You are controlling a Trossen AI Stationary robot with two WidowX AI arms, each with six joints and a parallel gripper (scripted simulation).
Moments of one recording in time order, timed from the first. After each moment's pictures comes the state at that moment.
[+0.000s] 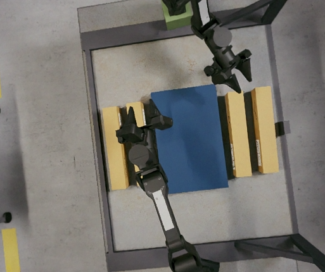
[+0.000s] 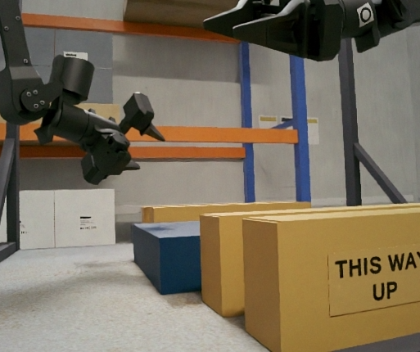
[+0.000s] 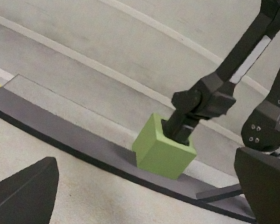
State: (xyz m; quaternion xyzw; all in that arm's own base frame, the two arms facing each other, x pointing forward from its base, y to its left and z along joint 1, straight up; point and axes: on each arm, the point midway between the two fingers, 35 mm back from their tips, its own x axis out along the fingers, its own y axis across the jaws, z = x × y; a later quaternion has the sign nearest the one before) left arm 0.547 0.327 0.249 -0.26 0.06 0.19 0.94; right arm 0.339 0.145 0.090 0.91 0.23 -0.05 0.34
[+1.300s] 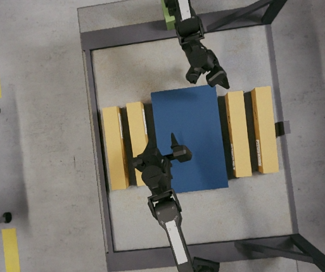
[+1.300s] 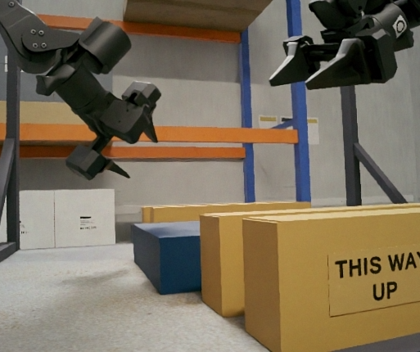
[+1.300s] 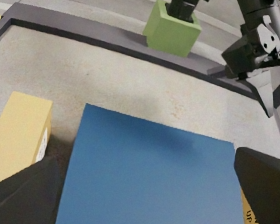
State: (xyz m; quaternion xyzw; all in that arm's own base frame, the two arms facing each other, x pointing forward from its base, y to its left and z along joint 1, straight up) left arm 0.461 0.249 0.216 -0.21 0.24 0.18 0.93; right arm 0.314 0.082 0.083 0.70 0.40 -0.06 0.59
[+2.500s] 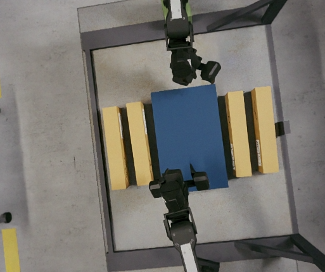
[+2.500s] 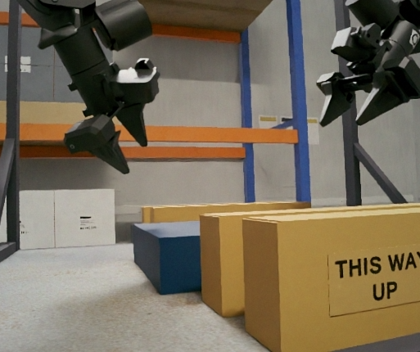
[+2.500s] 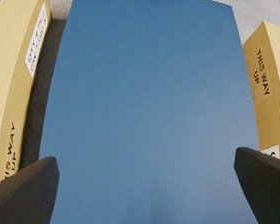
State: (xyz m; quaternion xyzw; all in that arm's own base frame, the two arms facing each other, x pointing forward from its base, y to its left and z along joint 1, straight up) left arm 0.379 0.174 0.183 -0.16 0.40 0.15 0.89; right arm 0.293 0.019 0.085 0.43 0.49 -0.06 0.75
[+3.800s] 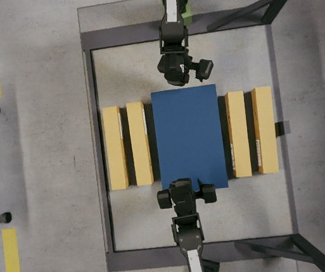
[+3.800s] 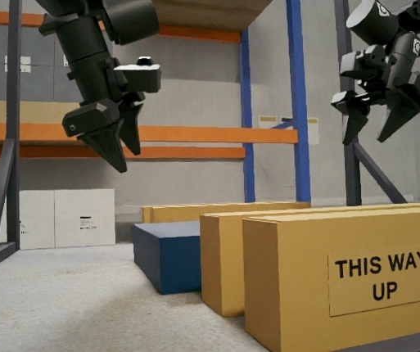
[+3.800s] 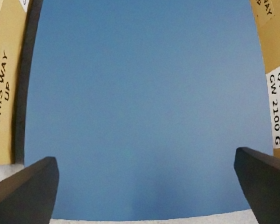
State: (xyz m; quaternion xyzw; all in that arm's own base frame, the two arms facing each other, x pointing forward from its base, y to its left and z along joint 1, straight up) left arm 0.338 0.141 0.162 -0.12 0.49 0.14 0.85; right arm 0.279 -0.017 0.078 0.30 0.54 -0.07 0.78
